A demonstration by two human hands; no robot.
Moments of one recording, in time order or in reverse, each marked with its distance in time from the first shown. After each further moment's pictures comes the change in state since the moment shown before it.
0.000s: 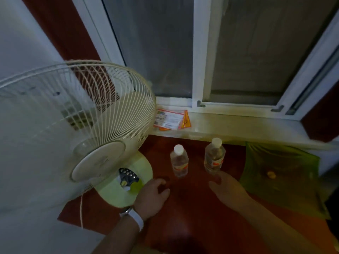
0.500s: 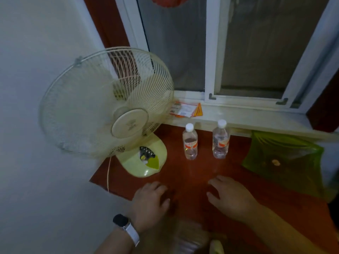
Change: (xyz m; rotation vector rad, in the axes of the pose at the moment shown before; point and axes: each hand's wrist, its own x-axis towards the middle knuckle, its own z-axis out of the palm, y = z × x) left_hand -0.178 0.013 -0.009 0.518 0.118 0.160; right_hand -0.122 0.009 0.018 -0.556 -0.045 -0.453
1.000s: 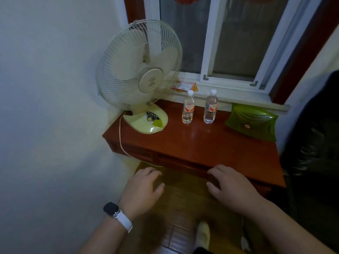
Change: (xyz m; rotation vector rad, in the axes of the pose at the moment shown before) left_hand -0.255 -0.008 0.021 -0.179 0.170 0.033; right_hand -0.239 -0.131 0.054 -0.085 0.105 0.062
